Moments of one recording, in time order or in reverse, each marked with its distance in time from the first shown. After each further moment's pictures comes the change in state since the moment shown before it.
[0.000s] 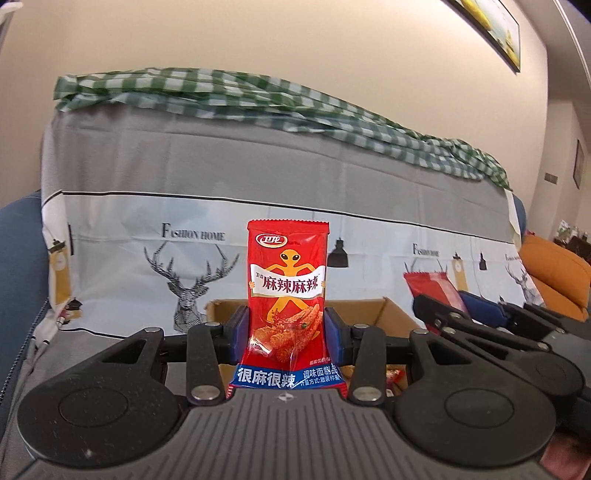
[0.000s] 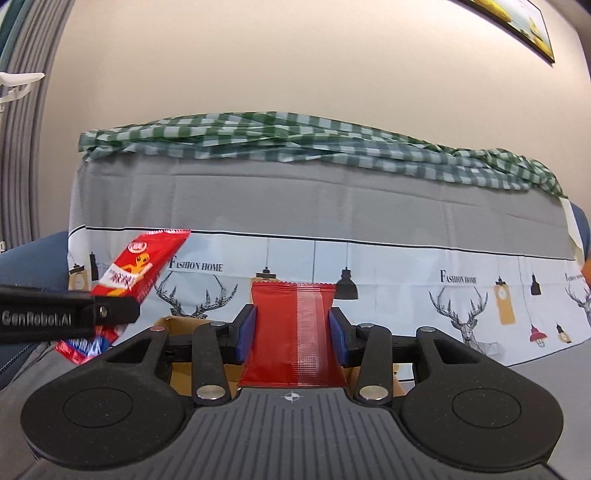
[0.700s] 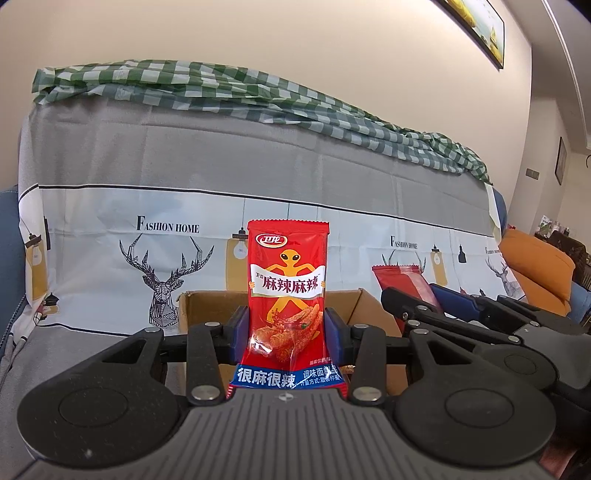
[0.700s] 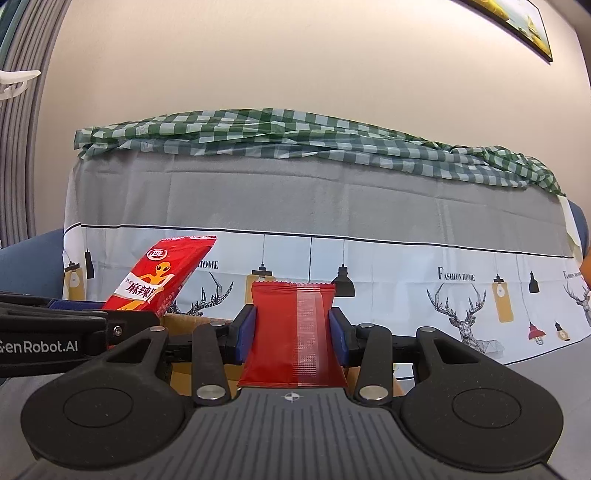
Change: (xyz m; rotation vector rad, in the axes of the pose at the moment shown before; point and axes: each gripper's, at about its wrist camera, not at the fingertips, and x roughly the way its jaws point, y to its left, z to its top) left arm 0.005 -0.005 -0.004 0.005 0.017 -0.067; right arm 0.004 0.002 -0.004 0.001 0.005 -0.009
